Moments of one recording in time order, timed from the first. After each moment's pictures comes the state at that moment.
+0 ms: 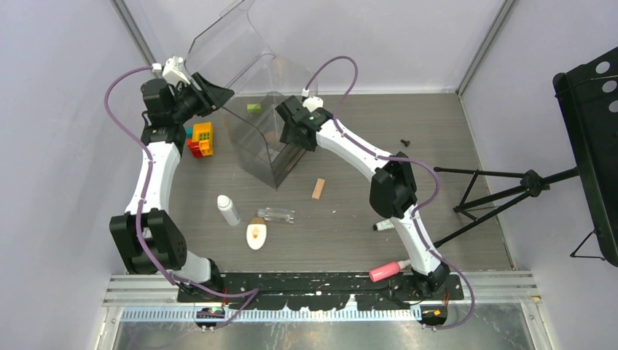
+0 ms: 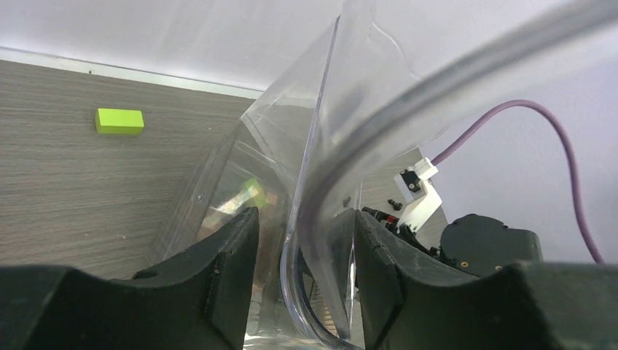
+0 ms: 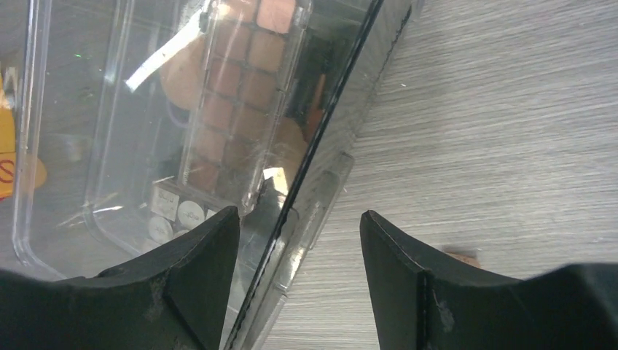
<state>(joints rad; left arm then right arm) 0.14 1.47 1.32 -0.02 0.62 -0.57 0.76 2.30 2.22 -0.88 0.37 0.92</state>
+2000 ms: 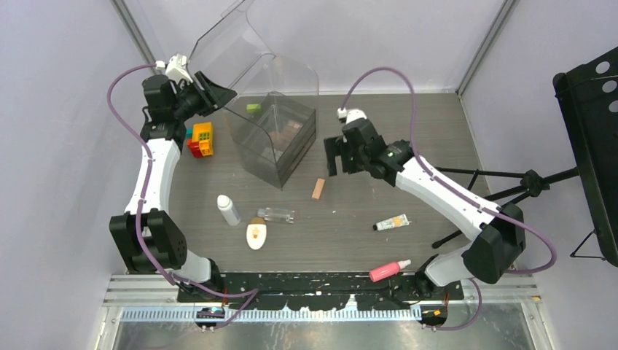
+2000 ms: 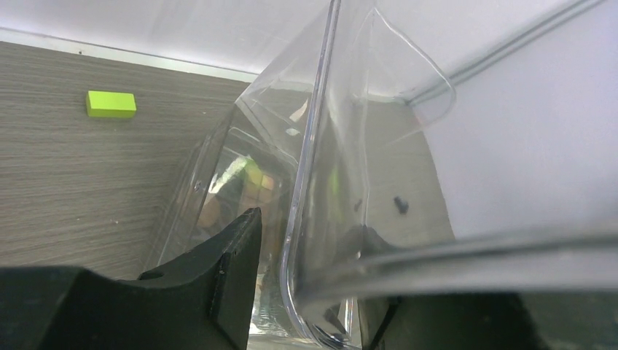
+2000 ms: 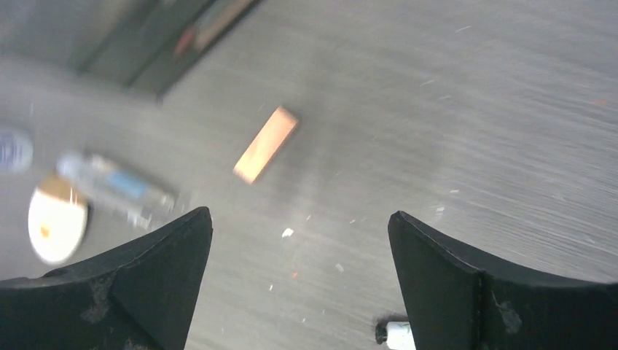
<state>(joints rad) 0.13 1.48 1.38 -0.12 0.62 -0.55 0.69 1.43 1.31 -0.63 0.26 0.36</state>
